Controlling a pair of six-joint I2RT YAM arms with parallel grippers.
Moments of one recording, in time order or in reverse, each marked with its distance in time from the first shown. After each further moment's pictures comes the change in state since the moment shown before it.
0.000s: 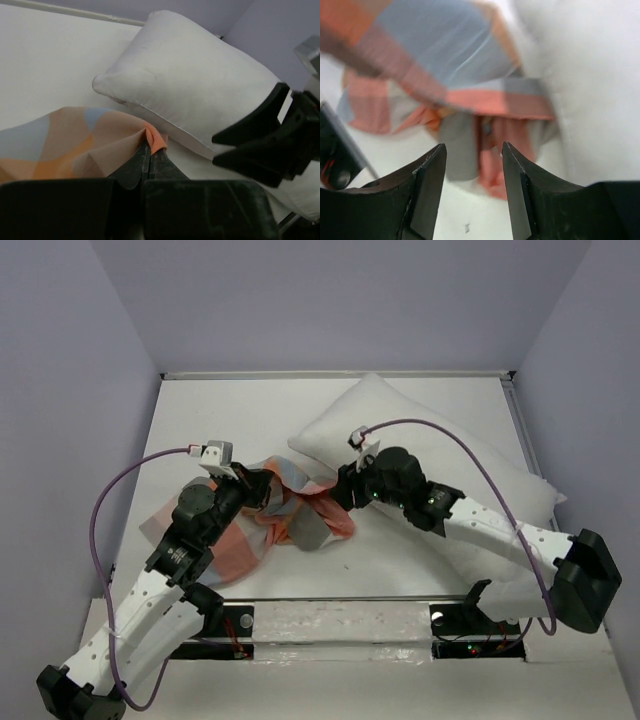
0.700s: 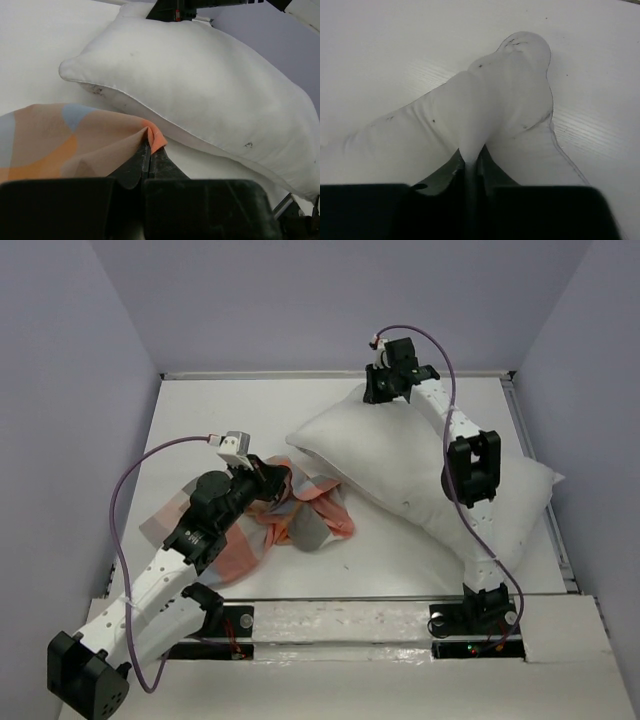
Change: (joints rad) left arm 0.000 0.154 -0.005 0.132 0.089 -0.052; right arm -0.561 1.097 1.382 -0.624 -0.117 -0.208
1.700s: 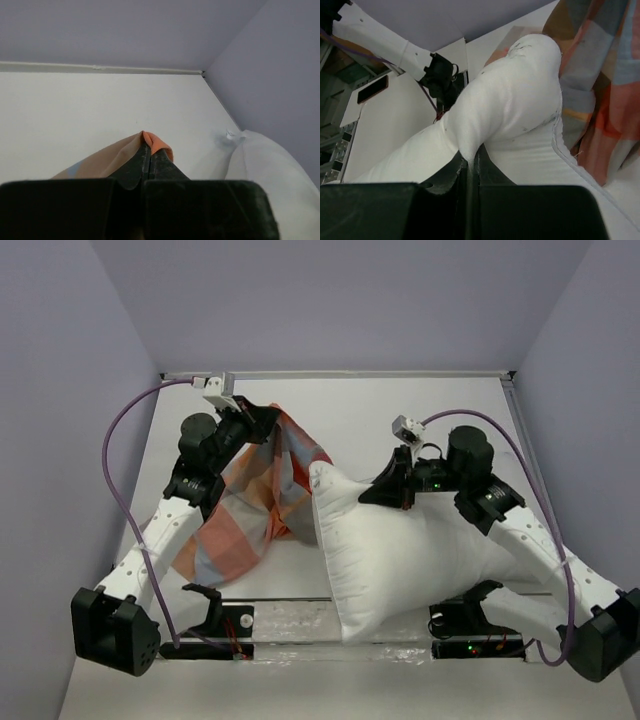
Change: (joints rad) left arm 0.228 0.333 0.329 0.142 0.194 0.010; right arm 0.175 -1.356 -1.357 0.608 -0.857 0.179
